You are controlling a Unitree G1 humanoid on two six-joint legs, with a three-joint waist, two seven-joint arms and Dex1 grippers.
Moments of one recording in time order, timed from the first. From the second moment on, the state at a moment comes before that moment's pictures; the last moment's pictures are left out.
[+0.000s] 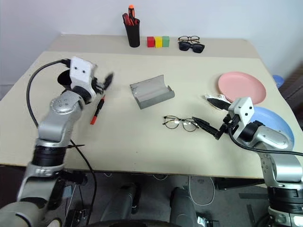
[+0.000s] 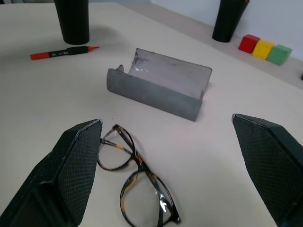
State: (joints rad) left arm -0.58 0.54 -0.04 -0.17 -0.24 0.67 -0.37; right arm -0.10 -0.71 -0.28 -0.18 0.51 0.21 0.93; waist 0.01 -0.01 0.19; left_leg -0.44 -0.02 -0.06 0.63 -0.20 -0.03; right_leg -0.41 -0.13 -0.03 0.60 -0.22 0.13
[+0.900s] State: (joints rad) left arm -0.72 0.45 0.09 0.14 -0.22 1.22 -0.19; right arm -0.05 -0.70 -0.29 -0.17 0.51 0.19 0.92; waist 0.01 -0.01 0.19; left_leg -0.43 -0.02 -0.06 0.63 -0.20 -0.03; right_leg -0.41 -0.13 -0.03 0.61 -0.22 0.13
